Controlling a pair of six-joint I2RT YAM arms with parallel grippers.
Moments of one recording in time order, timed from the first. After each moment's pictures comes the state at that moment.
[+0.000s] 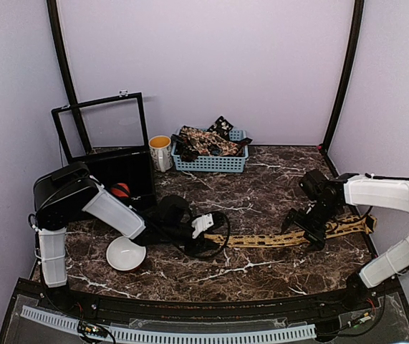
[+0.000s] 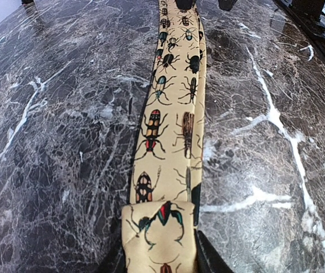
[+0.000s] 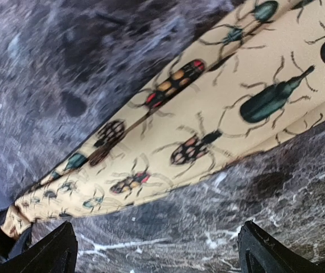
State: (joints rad) left arm -0.90 2.01 0.90 0.48 0.39 0.33; right arm 0.43 1.39 0.78 -0.80 -0.24 1.04
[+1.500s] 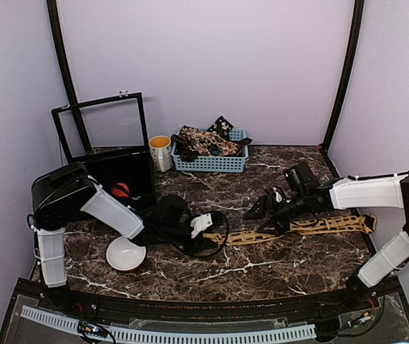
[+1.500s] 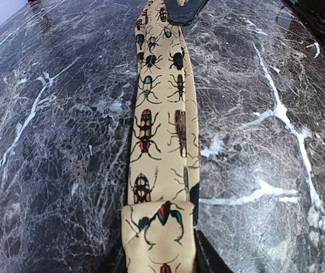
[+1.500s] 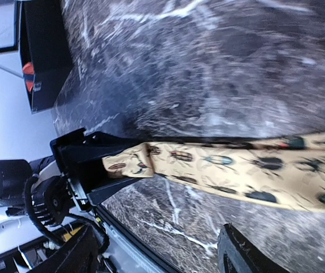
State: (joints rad) left arm -0.90 2.00 0.88 0.48 0.36 0.34; right arm 0.55 1.46 0.76 -0.23 -0.61 0.93
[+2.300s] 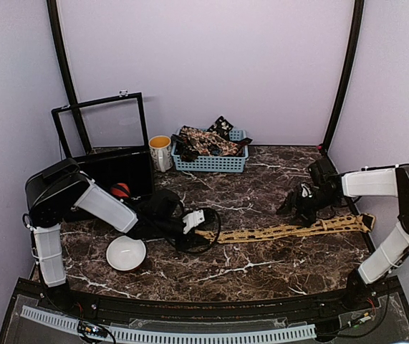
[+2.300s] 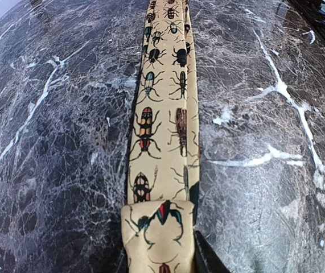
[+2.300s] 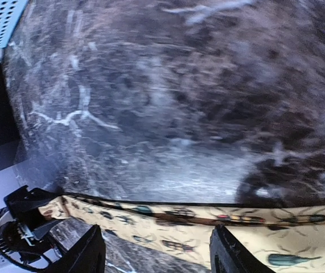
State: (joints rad) left arm -0.83 1.96 0.87 0.39 0.44 0.41; right arm 0.26 1.55 0.82 -0.40 -0.50 0.67
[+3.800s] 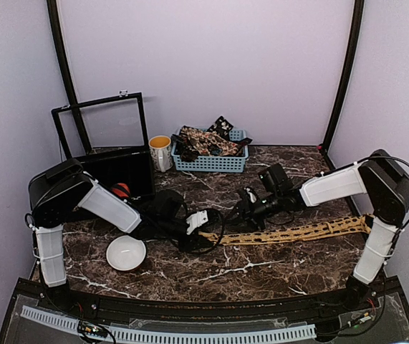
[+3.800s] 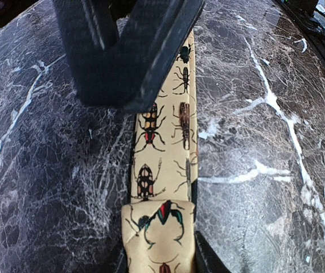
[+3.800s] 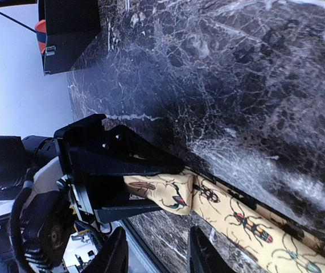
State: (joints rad) left arm -0.85 1.98 0.90 0.38 0.48 0.35; right arm 0.64 1.77 0.92 -0.01 -0.76 0.89
